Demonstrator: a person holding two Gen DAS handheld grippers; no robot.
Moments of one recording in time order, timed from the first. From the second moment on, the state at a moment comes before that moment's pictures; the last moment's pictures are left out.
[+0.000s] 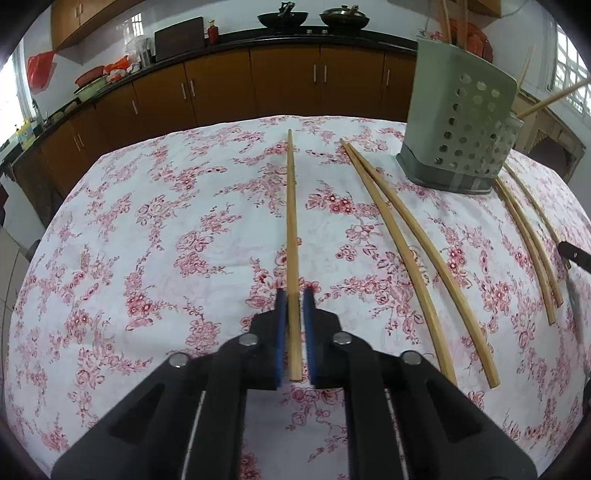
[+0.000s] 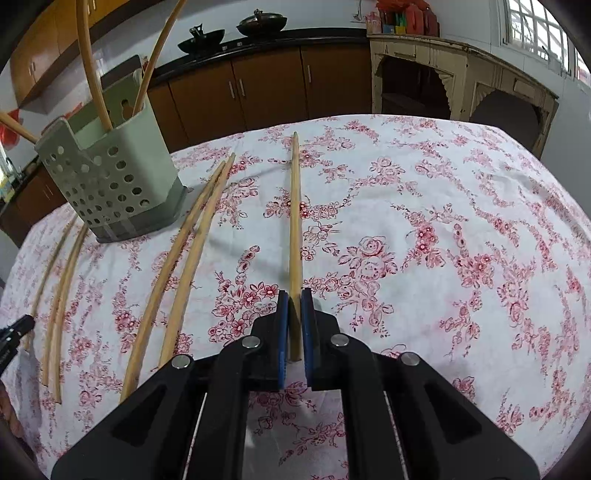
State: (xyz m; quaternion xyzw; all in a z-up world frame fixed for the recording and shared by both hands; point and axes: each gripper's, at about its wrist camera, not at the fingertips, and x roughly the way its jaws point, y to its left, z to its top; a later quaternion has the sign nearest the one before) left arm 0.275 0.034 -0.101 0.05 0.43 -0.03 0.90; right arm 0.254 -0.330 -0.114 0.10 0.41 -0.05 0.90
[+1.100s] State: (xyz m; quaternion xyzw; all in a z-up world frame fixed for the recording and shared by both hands) left arm 0.220 0.043 0.066 0.02 0.23 -0.07 0.97; right arm 0.186 -0.337 0.039 0.07 0.17 -0.04 0.98
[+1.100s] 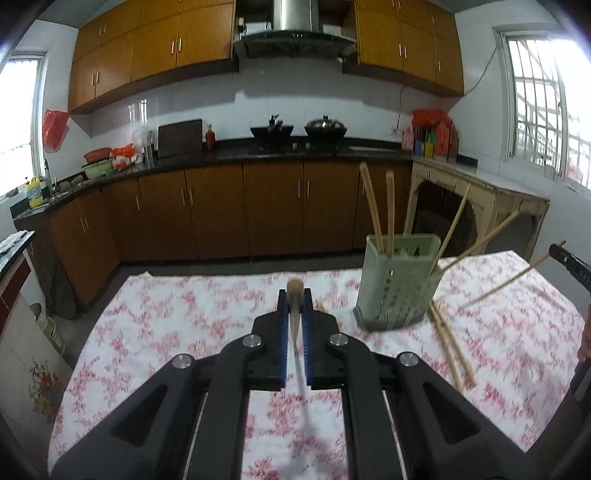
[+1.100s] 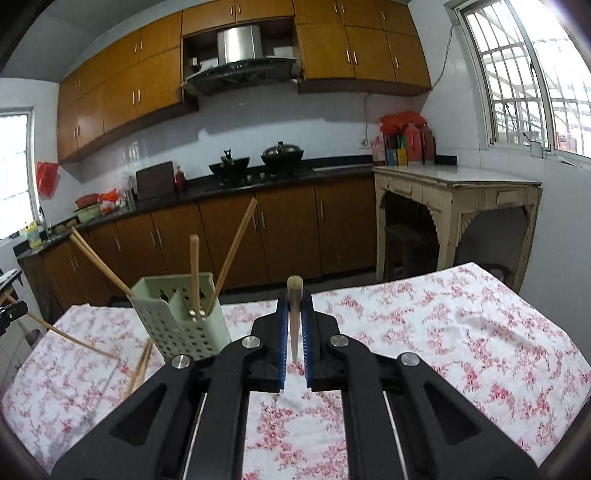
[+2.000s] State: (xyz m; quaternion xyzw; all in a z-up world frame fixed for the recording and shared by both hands) left arm 0.202 0.016 0.132 0.01 0.18 -0.11 0.98; right arm 0.168 -0.319 0.113 0.11 0.14 0.05 0.98
